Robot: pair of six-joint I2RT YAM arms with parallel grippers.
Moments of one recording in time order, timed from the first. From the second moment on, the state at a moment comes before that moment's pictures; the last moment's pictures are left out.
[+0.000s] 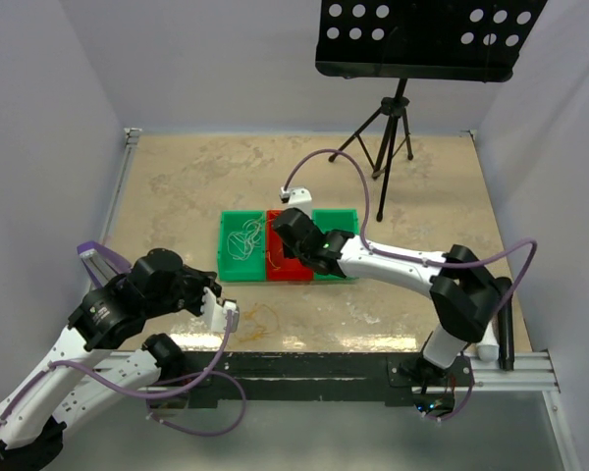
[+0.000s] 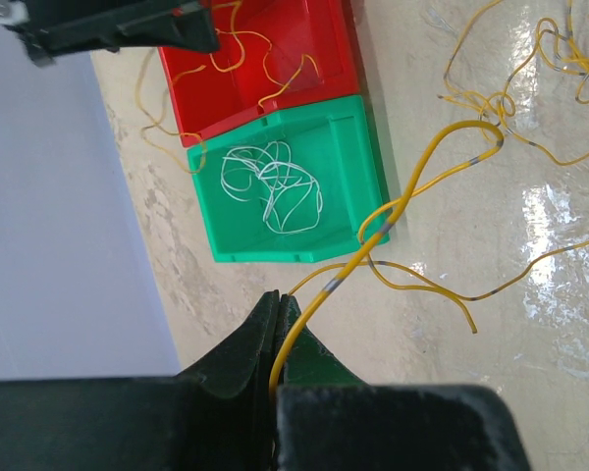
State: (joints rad) left arm -0.73 0.58 0.88 -1.00 0.13 1.22; right arm 0.98 1.66 1.17 -0.25 0.51 0.56
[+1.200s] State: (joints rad) left arm -0.72 0.57 0.88 -1.00 0.15 1.22; right arm 0.92 1.75 1.25 -0.51 0.53 0.96
